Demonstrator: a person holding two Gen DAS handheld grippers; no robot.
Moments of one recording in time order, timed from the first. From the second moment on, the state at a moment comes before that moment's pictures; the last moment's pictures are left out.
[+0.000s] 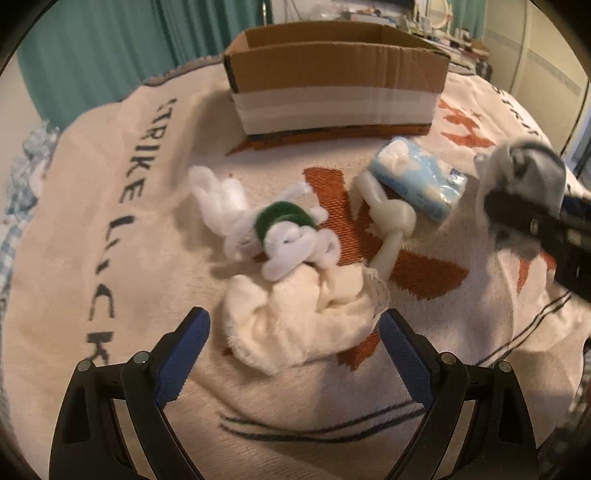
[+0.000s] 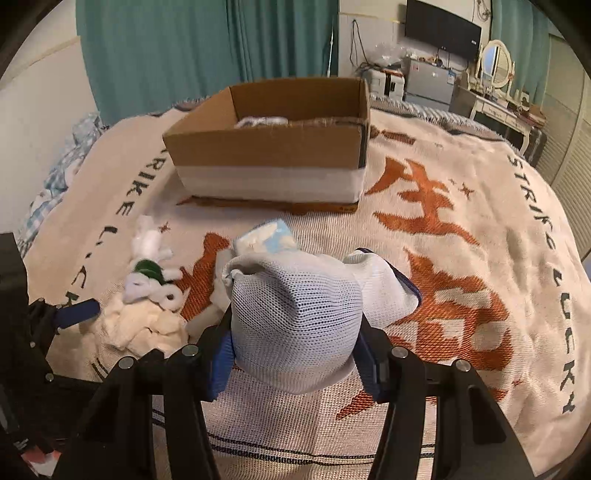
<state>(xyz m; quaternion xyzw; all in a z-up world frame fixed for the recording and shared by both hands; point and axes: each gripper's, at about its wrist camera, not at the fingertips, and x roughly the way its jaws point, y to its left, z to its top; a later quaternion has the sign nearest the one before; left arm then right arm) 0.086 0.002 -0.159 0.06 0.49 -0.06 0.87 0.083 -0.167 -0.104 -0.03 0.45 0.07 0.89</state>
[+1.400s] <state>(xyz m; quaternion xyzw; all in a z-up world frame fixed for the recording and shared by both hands) 0.069 0.002 0.029 0.03 0.33 -0.12 0.94 0.064 -0.172 0.076 0.01 0.29 0.16 0.94</state>
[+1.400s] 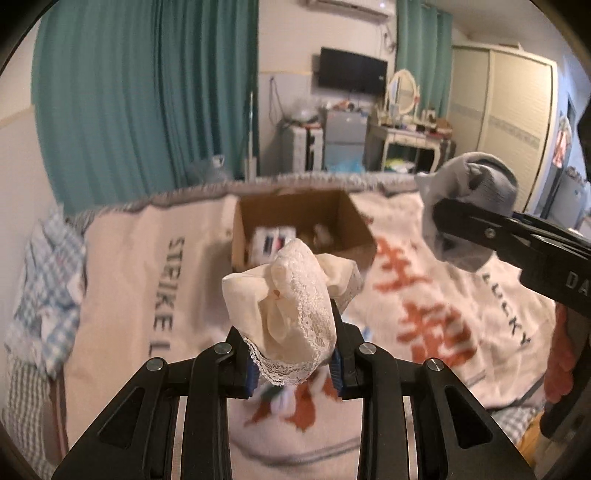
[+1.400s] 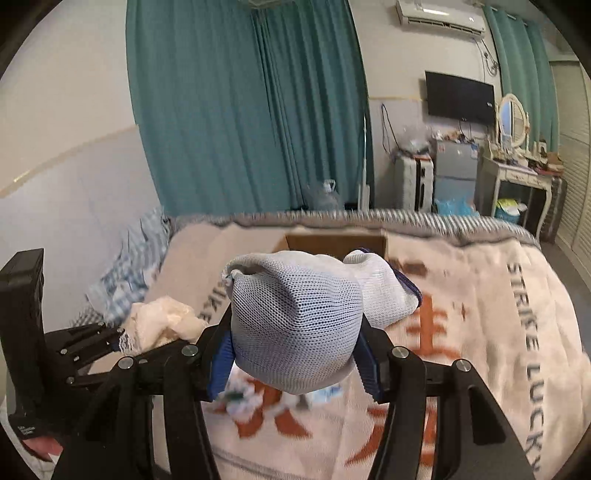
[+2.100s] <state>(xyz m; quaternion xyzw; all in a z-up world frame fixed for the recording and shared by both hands) 0.276 -0.024 -0.028 0.05 0.35 -0.14 0.92 0.300 -0.179 0.003 0.02 0.36 0.16 0.92</state>
